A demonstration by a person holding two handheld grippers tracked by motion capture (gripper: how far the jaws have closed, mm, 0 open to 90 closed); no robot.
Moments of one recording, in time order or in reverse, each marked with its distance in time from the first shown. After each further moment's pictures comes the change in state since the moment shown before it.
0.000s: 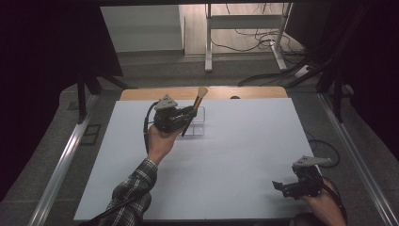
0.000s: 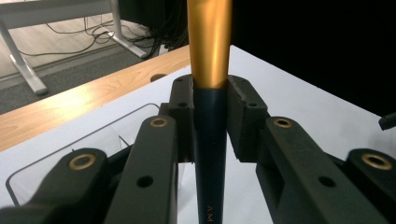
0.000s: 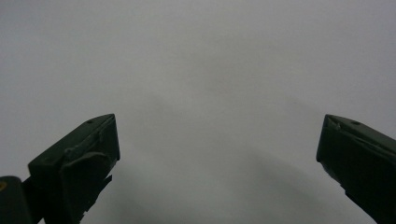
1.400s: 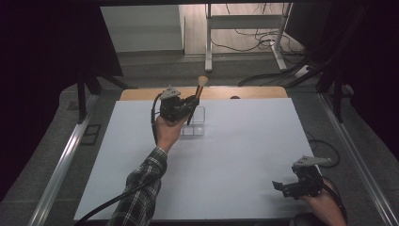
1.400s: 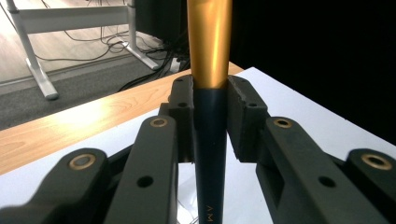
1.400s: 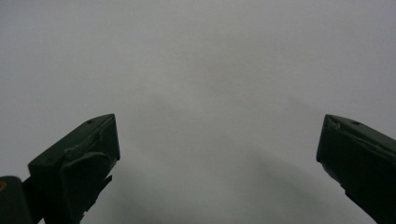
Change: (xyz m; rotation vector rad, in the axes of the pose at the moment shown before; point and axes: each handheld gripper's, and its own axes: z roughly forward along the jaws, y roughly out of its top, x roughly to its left) left arm 0.025 0.008 0.036 -0.061 0.047 -0.064; right arm 0.000 0.000 0.000 0.000 0.009 0.008
